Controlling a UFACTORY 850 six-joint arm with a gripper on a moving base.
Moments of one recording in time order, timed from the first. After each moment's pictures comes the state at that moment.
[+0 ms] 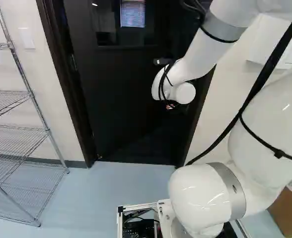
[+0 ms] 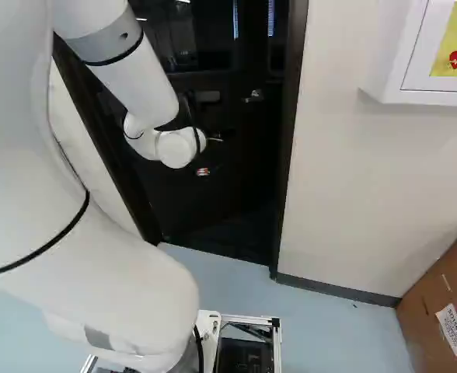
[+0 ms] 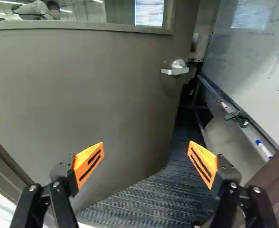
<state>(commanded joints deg) -0.5 7.8 -26.9 -1.3 43.4 0.0</state>
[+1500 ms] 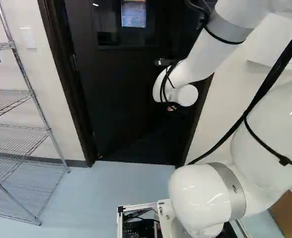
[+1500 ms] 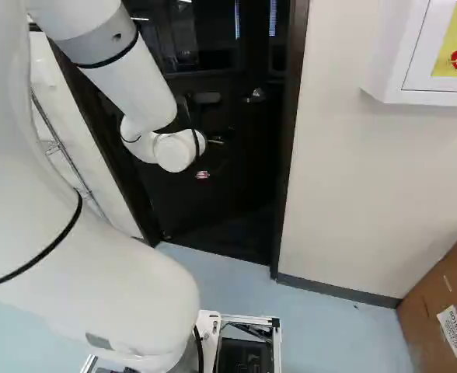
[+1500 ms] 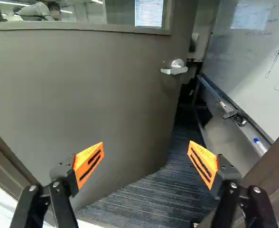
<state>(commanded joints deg) -0.6 8.7 -26.1 -1.3 43.4 0.0</state>
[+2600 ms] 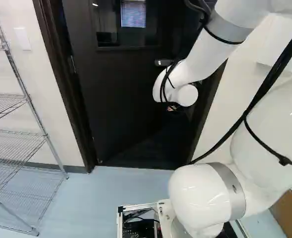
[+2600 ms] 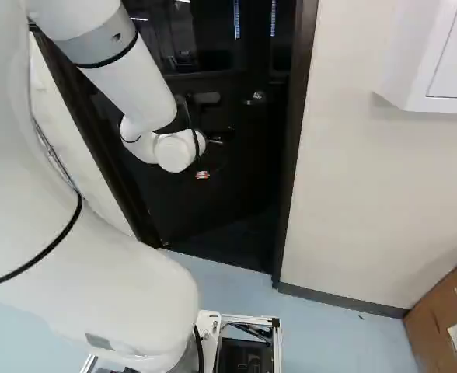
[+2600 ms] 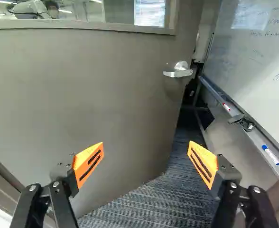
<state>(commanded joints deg) -0.6 8.7 -26.1 -1.3 43.4 0.0</state>
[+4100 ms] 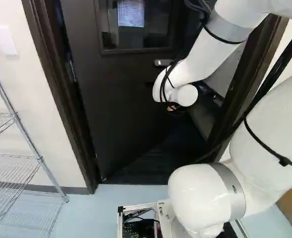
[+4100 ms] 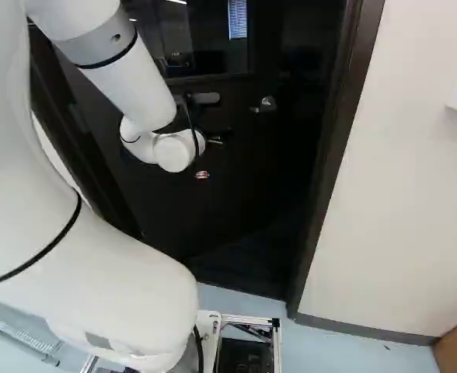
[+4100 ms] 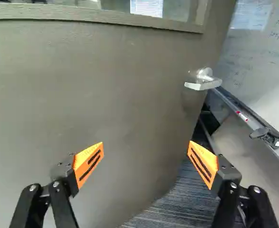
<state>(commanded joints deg) -0.6 8.7 -26.1 -1.3 43.4 0.0</state>
